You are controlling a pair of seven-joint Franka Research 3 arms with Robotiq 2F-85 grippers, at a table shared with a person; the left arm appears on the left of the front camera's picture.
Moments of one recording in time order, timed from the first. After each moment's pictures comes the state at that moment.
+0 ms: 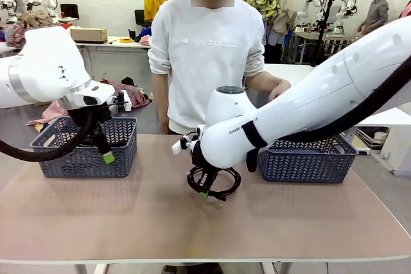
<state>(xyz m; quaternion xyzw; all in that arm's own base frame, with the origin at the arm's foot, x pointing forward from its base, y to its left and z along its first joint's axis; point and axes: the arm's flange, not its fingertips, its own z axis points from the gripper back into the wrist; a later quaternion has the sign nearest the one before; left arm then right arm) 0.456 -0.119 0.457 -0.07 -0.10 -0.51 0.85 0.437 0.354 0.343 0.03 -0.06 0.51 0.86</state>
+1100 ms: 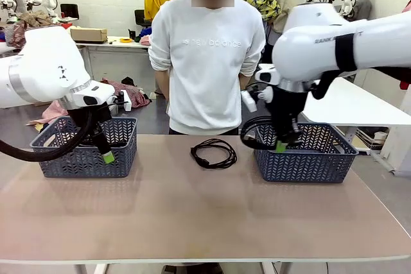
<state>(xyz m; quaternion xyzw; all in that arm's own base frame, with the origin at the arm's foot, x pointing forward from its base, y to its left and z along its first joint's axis) 0.457 -0.119 0.458 -0.07 -0.10 -0.51 0.85 0.441 0.162 0.514 -0.01 -0.01 0.73 0.69</state>
